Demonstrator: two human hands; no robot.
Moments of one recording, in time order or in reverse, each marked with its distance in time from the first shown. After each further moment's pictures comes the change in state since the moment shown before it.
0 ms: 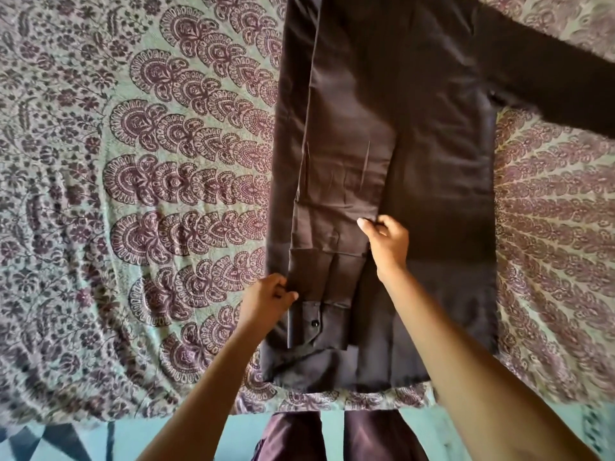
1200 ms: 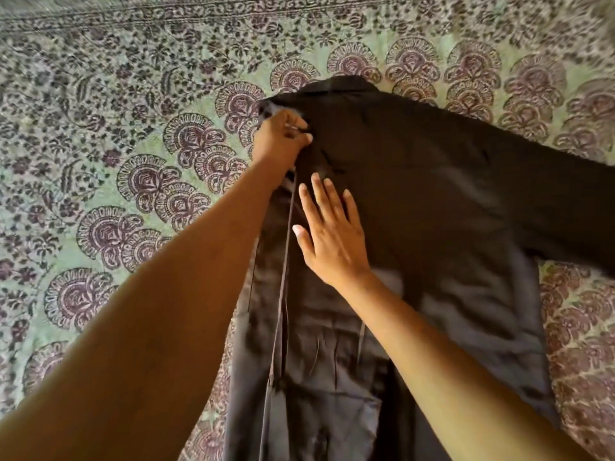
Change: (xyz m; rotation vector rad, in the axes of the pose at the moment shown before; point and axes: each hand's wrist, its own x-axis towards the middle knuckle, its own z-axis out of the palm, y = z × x) left_hand 0.371 0.339 -0.139 -0.209 0.365 0.383; right_hand 0.222 -0.148 0.118 -1.012 -0.158 -0.940
